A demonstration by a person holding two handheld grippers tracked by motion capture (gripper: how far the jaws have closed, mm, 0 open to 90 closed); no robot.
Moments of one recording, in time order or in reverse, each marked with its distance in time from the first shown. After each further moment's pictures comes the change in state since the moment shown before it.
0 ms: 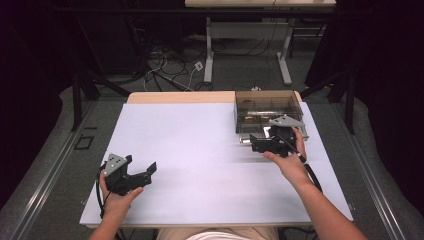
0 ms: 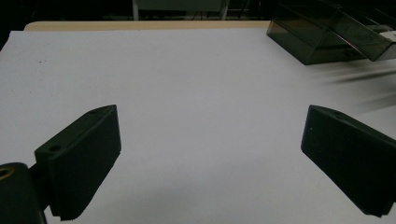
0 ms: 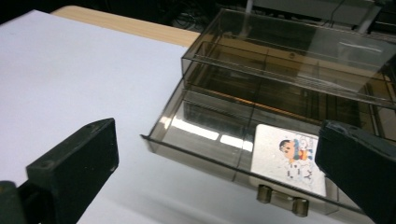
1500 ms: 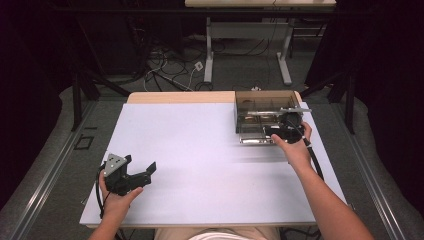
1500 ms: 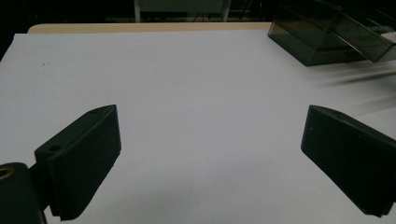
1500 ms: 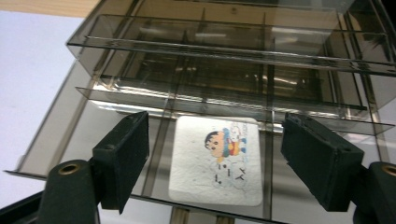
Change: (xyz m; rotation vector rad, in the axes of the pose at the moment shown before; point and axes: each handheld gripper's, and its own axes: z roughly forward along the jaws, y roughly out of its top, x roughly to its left) left arm 0.000 0.001 -0.001 -0.014 0.011 0.008; right arm -0.053 0.005 0.040 0.159 -0.125 0.163
